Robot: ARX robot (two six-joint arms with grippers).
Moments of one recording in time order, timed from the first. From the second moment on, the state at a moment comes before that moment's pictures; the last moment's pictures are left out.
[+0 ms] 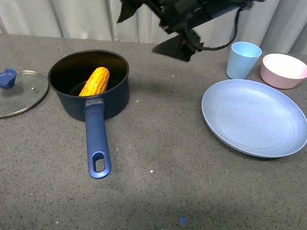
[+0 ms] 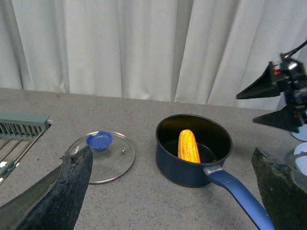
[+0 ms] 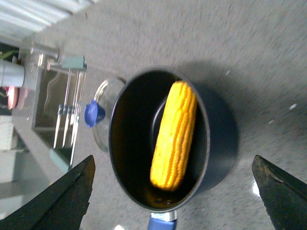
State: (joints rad) left arm 0.00 0.00 0.02 0.00 0.00 0.00; right arm 0.39 2.22 1.55 0.03 -0.48 0.64
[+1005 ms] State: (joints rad) left arm 0.00 0.00 0.02 0.00 0.00 0.00; right arm 0.01 0.90 0.20 0.27 0.50 0.26
